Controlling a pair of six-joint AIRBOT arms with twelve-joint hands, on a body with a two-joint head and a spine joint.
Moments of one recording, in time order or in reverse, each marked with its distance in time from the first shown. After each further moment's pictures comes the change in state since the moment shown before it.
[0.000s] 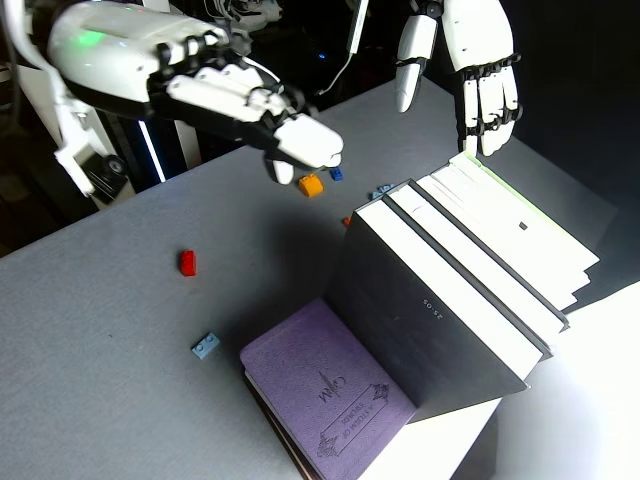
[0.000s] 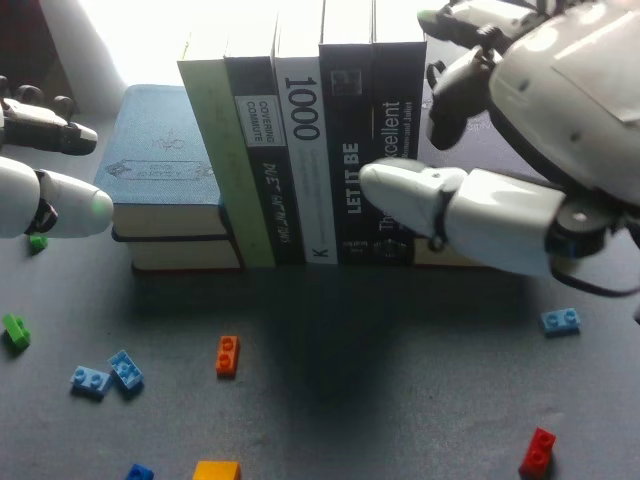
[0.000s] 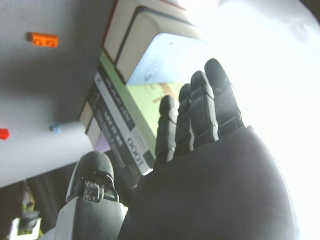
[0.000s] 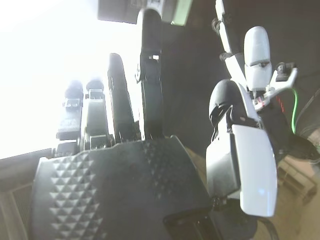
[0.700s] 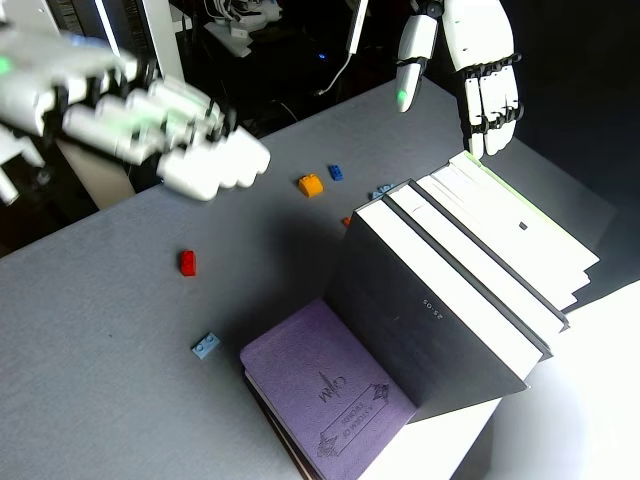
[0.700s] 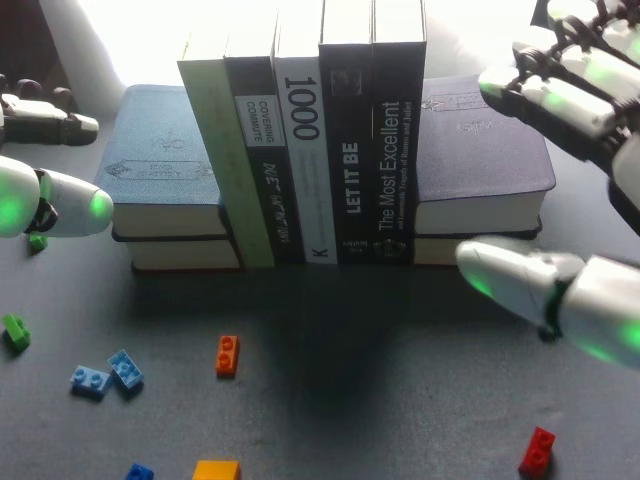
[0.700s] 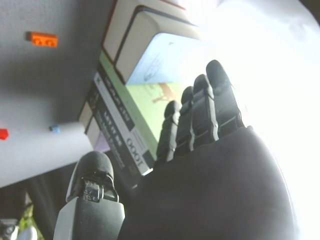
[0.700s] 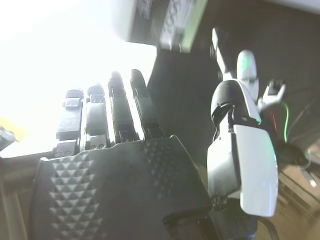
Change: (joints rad) left arm -0.001 0.000 0.000 0.000 -0.002 0.000; right arm -0.192 0.206 -0.174 -0.047 0.122 0.097
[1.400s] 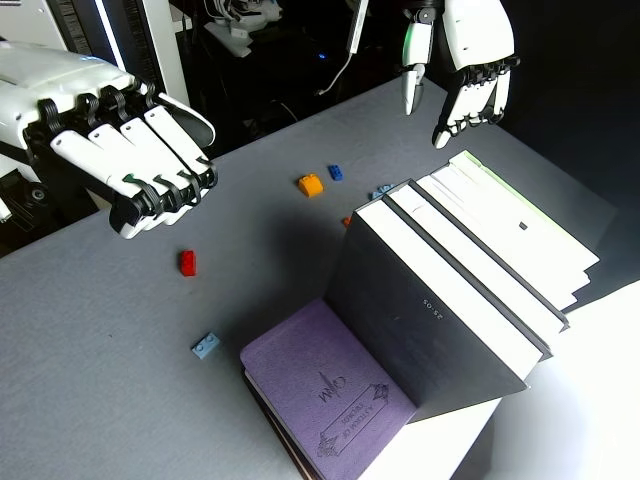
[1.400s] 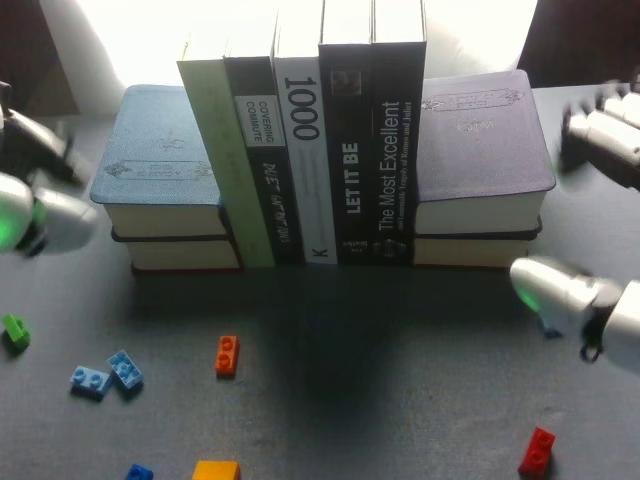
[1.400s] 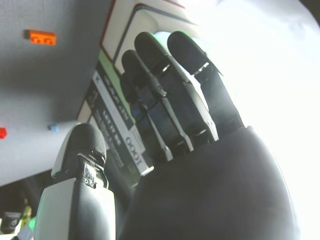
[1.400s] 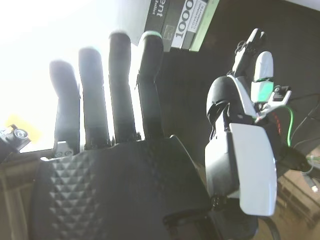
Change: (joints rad) left arm 0.000 0.000 0.000 -0.002 0.005 0.000; right arm -0.170 0.026 0.050 -0.100 0.059 0.137
